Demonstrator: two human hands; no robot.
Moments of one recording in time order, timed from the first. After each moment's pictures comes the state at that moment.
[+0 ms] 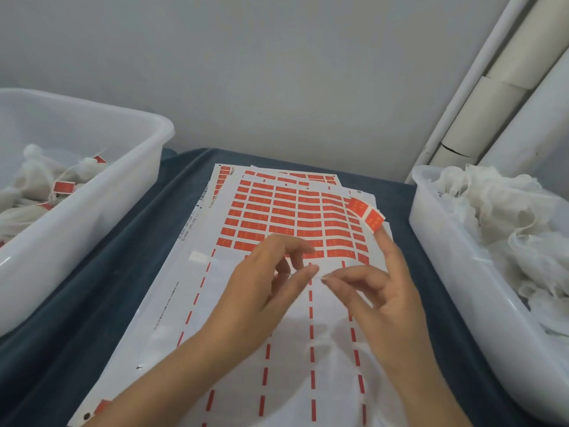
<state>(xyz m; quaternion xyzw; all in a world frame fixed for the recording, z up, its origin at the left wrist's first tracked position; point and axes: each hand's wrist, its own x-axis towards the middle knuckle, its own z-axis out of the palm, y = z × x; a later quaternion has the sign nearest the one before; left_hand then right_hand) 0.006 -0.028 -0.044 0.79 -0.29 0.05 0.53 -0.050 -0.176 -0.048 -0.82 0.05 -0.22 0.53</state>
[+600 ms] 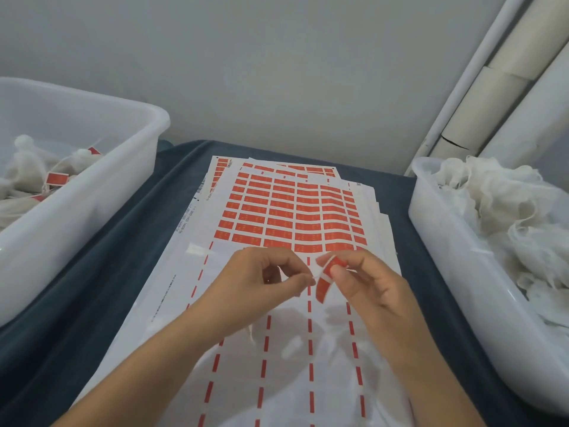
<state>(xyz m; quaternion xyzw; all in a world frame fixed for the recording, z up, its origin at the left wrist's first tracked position) 0.016 -0.023 -0.039 0.79 -0.25 -0.14 0.54 -0.055 -0.178 -0.042 -0.82 0.02 -0.12 0.55</state>
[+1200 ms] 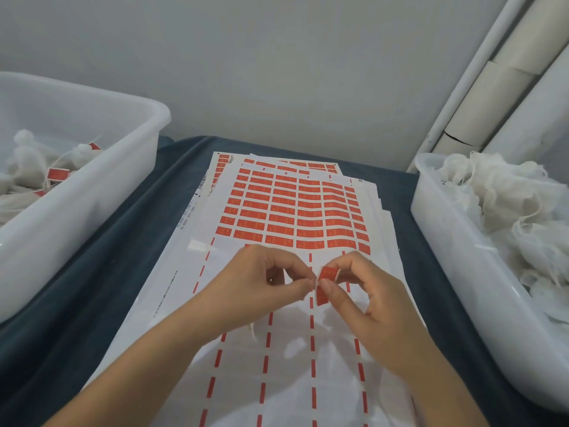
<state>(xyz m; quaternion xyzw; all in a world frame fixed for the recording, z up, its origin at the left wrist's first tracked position) 0.016 -0.021 -0.038 0.79 -0.26 -0.18 0.52 -0.052 -0.183 -0.053 -0.91 -0.03 -0.12 0.39</state>
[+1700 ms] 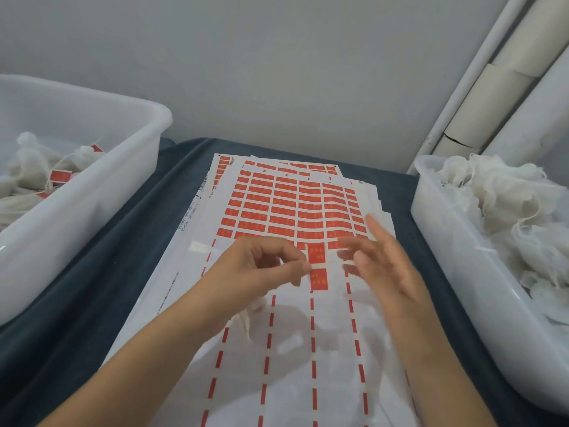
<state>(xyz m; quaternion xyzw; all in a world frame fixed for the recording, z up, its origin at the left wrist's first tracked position) 0.019 -0.016 -0.030 0.74 -0.18 -0.22 0.61 -0.051 -0.182 -0.035 -0.80 0.06 -0.14 0.58</state>
